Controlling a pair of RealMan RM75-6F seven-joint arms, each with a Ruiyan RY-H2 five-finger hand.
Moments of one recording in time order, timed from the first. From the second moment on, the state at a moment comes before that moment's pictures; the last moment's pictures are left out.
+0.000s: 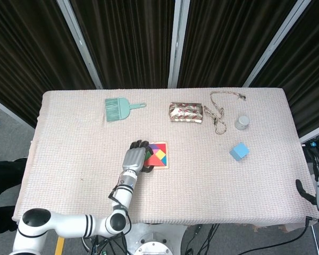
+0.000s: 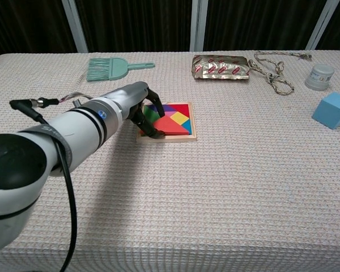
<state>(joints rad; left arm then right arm) -0.90 -2.00 -0.39 -1.43 0.55 1.17 0.65 0.02 -1.09 0.11 -1.56 -1.46 1.56 0.04</state>
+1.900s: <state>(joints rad) -0.89 -1.82 -0.35 -1.54 0.48 1.03 0.58 0.02 -1.10 0.11 -1.55 -1.45 1.55 0.05</state>
